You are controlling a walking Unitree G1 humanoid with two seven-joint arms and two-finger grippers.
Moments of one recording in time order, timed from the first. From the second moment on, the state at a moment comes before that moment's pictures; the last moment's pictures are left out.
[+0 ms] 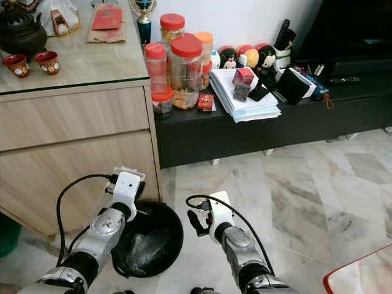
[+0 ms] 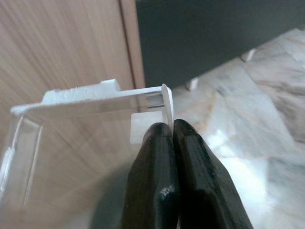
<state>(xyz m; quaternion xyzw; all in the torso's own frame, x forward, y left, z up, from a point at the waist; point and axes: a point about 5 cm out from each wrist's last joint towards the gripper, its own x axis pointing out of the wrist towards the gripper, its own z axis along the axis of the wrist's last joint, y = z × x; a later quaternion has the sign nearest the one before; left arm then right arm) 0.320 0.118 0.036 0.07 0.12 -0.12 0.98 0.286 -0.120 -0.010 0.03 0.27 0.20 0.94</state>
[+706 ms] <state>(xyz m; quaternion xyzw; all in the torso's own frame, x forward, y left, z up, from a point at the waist) 0.332 0.099 0.048 0.03 0.12 -0.16 0.98 0.288 -0.123 -0.005 0.04 0.25 0.21 0.95</state>
